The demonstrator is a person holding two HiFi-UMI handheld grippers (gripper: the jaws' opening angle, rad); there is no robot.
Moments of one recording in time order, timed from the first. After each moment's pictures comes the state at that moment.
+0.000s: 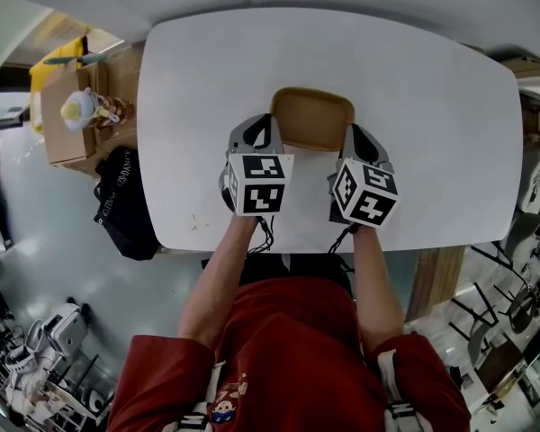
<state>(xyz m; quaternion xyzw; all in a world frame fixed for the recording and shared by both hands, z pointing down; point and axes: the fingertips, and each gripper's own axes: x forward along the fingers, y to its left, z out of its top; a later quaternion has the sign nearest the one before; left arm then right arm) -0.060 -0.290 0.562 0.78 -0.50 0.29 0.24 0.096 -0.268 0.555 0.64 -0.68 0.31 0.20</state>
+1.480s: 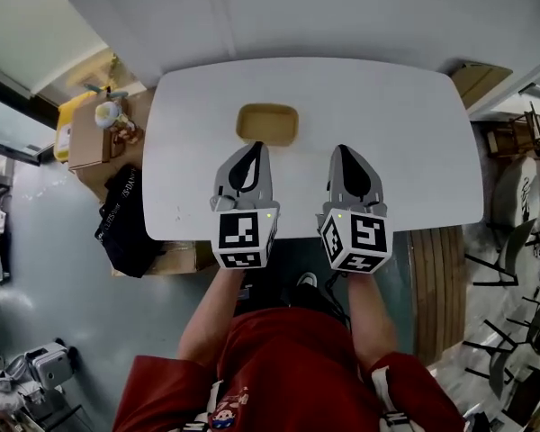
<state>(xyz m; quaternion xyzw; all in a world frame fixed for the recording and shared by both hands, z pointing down) 0.010 -0.123 0.344 0.84 -0.53 0.07 0.05 0.144 -0.106 0.342 0.64 -0.76 0.09 0.03</state>
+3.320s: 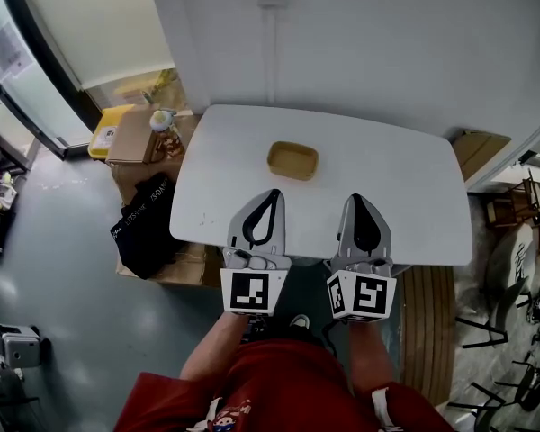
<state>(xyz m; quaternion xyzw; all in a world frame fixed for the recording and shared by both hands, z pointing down) -0.020 0.019 0.219 0.81 -0.57 -0.08 -0.08 0.107 0.018 0.226 0.60 -0.80 -0.06 -0.05</state>
